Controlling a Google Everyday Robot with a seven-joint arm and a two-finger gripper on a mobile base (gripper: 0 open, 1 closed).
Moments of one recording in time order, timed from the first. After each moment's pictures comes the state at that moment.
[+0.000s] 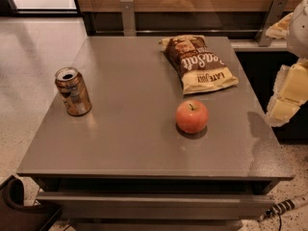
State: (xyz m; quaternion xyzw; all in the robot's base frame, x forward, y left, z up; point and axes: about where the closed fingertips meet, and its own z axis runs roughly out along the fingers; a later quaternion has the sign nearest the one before) arm 0.438 -0.213 0.989 -0.60 0.78 -0.05 0.18
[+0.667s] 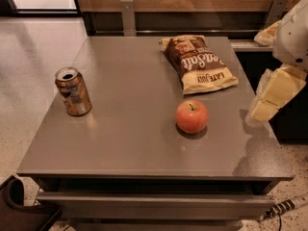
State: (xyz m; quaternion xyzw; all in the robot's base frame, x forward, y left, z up) arm 0.449 -0.192 0.973 -0.59 0.78 -0.01 0.22
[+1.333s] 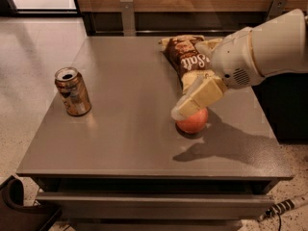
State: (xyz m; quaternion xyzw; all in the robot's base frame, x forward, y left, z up) arm 0.487 -0.070 0.946 -0.55 0.71 0.17 0.40
